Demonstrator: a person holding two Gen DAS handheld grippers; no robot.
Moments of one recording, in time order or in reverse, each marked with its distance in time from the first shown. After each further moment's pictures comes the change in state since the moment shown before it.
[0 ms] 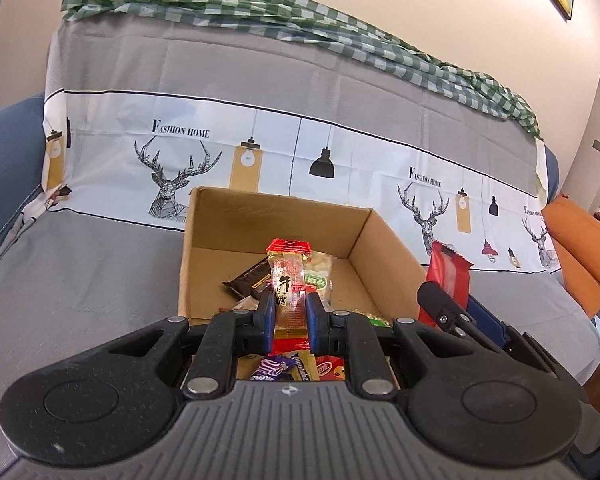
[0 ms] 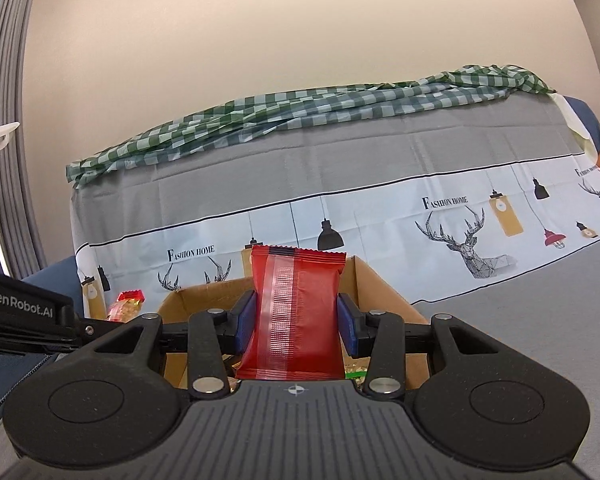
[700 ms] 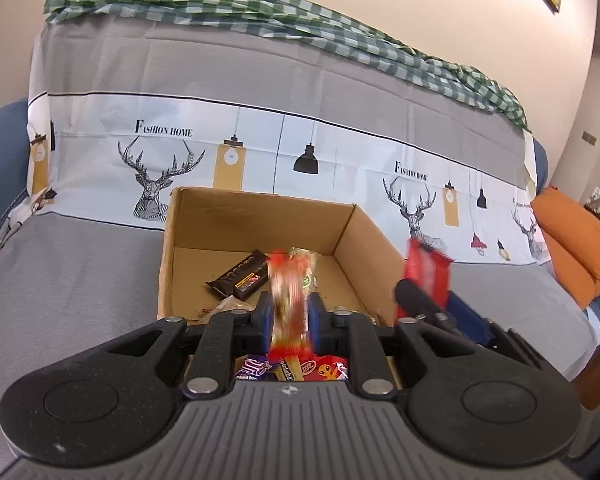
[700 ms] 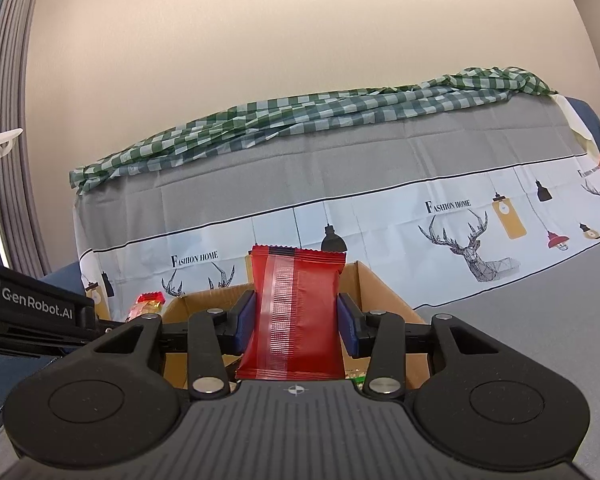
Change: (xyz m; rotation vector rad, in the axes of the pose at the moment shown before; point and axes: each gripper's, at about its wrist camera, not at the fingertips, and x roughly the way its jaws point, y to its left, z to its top) left arm 0.003 -0.008 0.001 0.035 0.012 -0.034; right arm -0.001 0.001 0.000 -0.001 -0.010 0.007
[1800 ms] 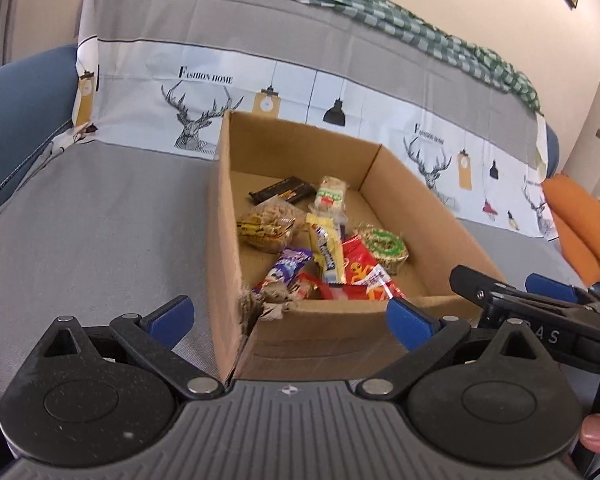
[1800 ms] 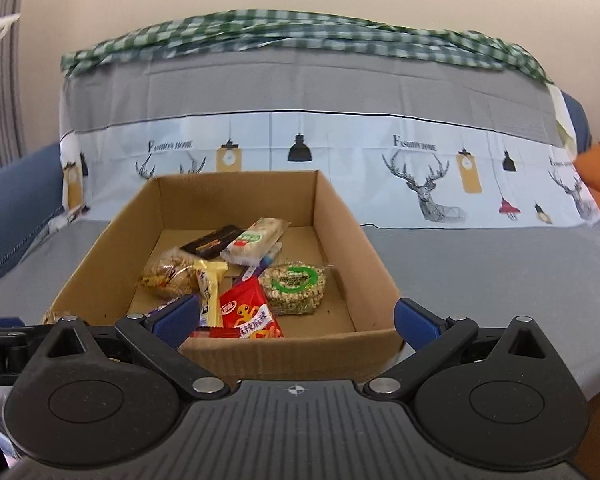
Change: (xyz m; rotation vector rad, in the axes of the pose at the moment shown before) left arm -0.050 0.032 -0.091 -0.070 0.072 0.043; right arm -0.054 0.012 -0.006 -0.186 0.305 -0.128
